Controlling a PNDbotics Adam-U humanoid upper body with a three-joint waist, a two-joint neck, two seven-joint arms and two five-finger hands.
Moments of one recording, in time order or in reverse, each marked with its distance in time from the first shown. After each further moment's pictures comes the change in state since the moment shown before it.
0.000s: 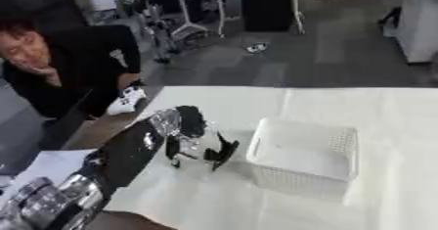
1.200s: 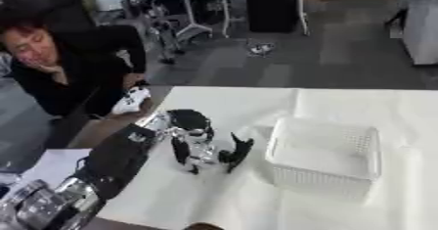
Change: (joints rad) left arm 0.007 0.007 -0.012 -0.016 0.735 -0.075 -0.218; right arm 0.002 -0.002 -0.001 0.000 0.000 0.001 -0.001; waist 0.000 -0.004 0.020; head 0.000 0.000
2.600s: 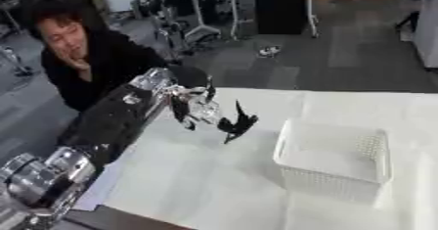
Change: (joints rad) left arm -0.122 0.078 -0.011 -0.104 -0.017 0.039 -0.047; right arm 0.017 -0.021 -0.002 0.000 0.002 0.008 -0.001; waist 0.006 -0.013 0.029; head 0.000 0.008
